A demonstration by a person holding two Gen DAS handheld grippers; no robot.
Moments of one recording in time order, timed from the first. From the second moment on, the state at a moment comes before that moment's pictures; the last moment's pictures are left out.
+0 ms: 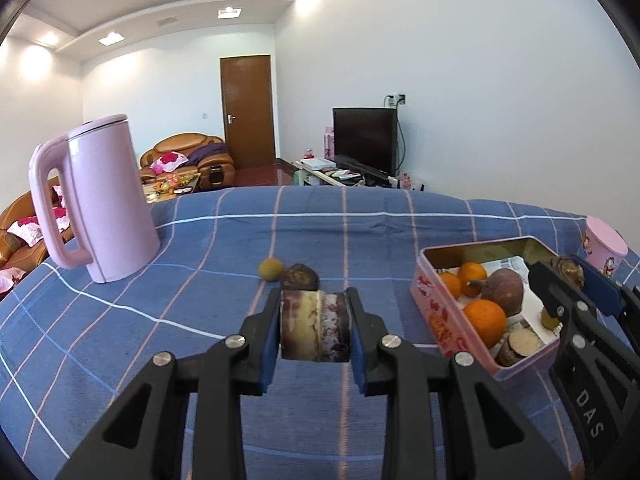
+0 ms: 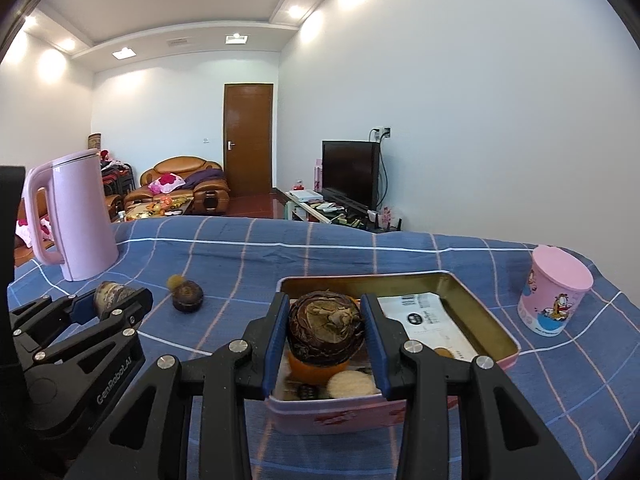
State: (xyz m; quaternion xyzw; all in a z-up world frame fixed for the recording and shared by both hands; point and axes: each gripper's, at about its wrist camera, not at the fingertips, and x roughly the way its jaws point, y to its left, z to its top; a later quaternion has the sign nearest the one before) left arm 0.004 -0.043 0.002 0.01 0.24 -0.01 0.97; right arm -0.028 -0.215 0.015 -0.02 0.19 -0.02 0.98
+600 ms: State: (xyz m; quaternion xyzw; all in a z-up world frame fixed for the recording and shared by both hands) left arm 0.004 -0.096 0.003 0.03 0.24 -0.05 0.97; right arm -0.029 -0.259 0.017 -0.02 0.19 -0.06 0.98
